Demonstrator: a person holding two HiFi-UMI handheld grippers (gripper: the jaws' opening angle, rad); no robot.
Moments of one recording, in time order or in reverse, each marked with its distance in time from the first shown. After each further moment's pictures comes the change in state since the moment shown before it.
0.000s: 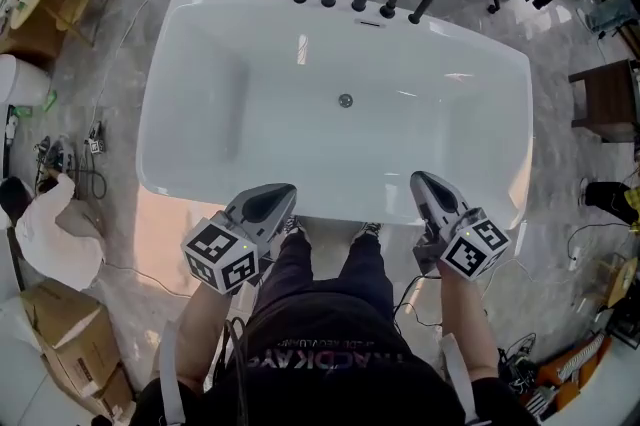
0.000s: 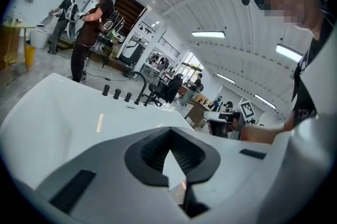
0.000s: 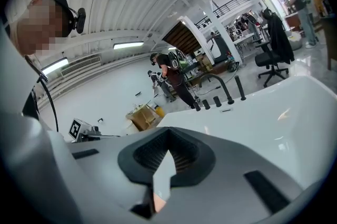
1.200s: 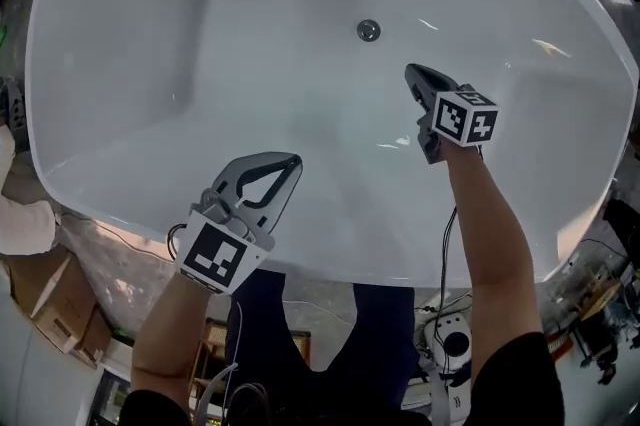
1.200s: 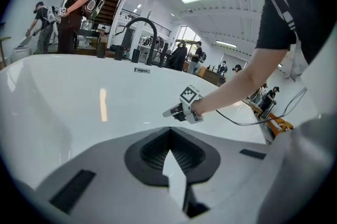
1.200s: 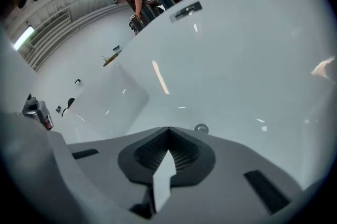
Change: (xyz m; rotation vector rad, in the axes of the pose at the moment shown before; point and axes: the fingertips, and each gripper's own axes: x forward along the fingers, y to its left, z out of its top) left arm 0.174 0.152 -0.149 0.300 0.168 0.059; right arm 0.282 -0.340 -0.221 -0.040 0.490 -0.106
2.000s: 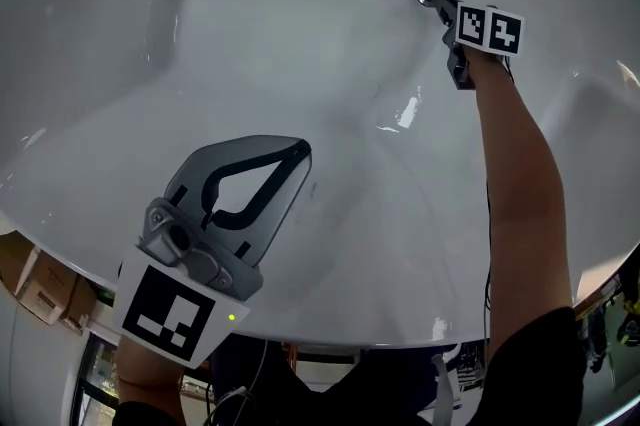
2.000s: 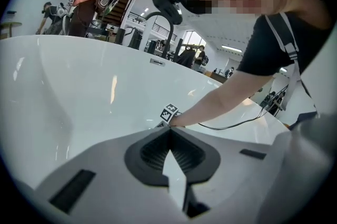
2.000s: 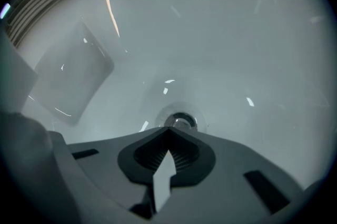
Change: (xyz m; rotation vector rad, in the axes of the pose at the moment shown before) left arm 0.013 0.062 -0.045 -0.160 0.057 0.026; right arm 0.192 -0.111 -0.030 -0.058 0.243 -0.164
